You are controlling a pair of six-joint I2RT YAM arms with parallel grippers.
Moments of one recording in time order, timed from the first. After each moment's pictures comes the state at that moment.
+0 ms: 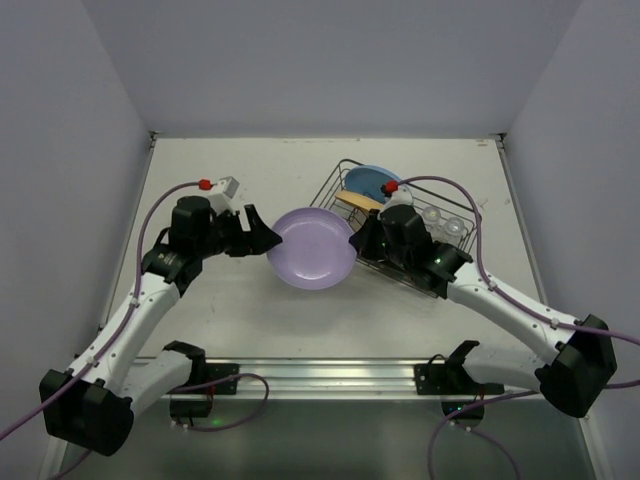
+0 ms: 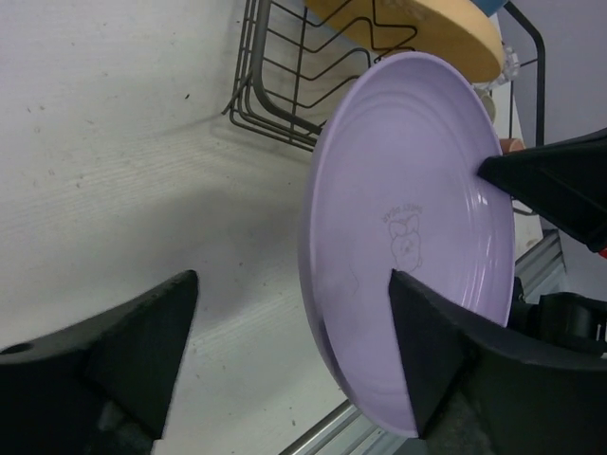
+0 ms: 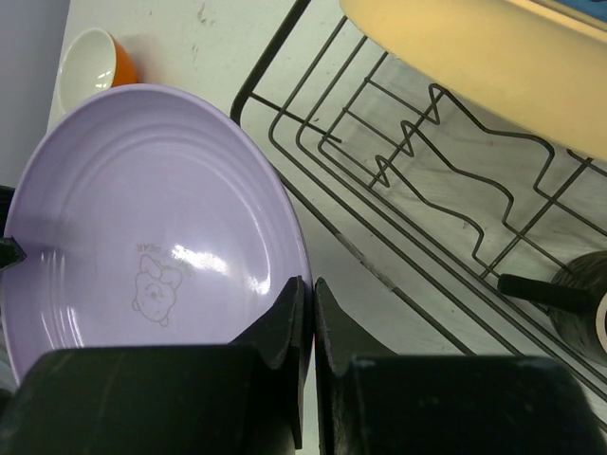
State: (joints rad) left arm -0.29 0.98 0.81 -0.38 0.42 -0.50; right arm 0.74 1.16 0.89 -0.26 0.17 0.69
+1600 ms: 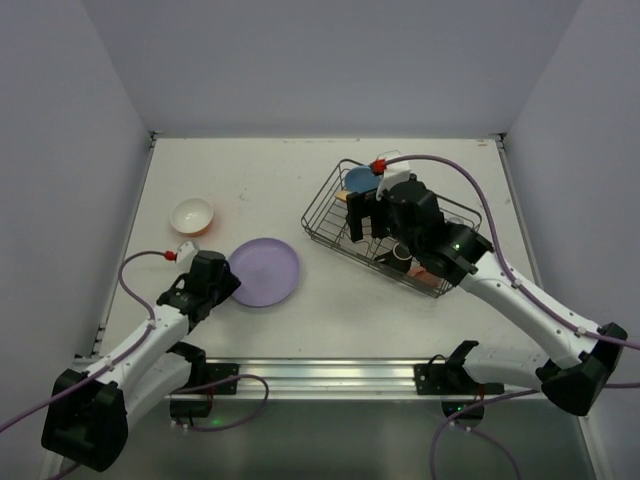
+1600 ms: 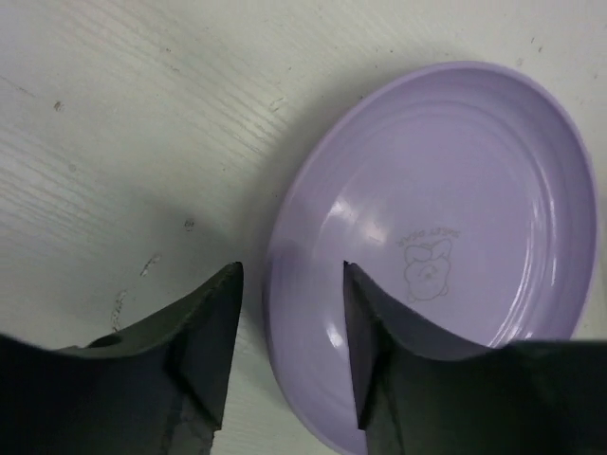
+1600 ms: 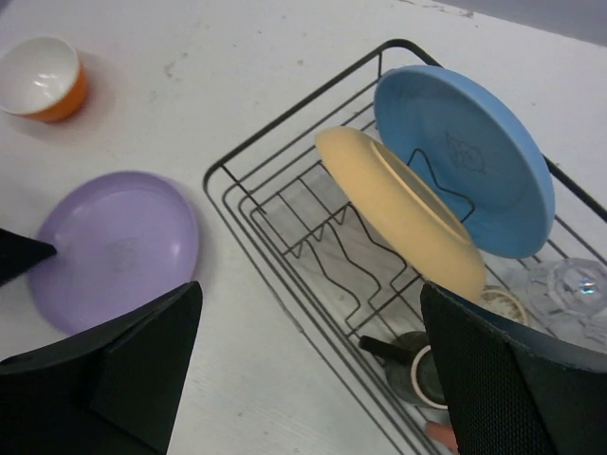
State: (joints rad) left arm -0.32 0.89 0.35 -0.34 -0.30 -0.96; right arm 0.78 1.11 1.17 -0.47 0.31 0.26
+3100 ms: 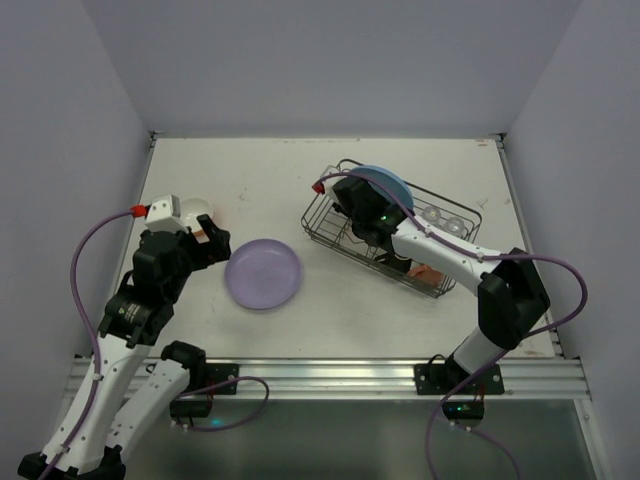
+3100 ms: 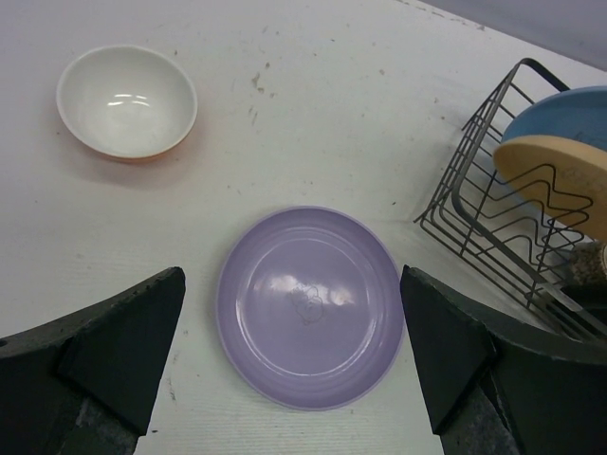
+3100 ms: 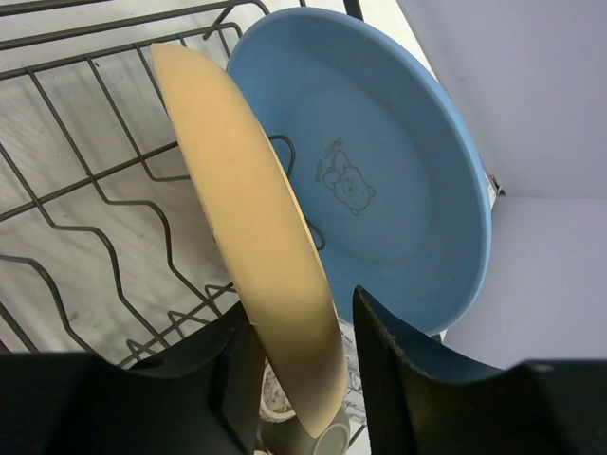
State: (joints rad) left arm -0.32 0.60 0.81 -0.61 -0.25 -0.46; right arm 0.74 1.63 1.24 -0.33 0.62 -0.45
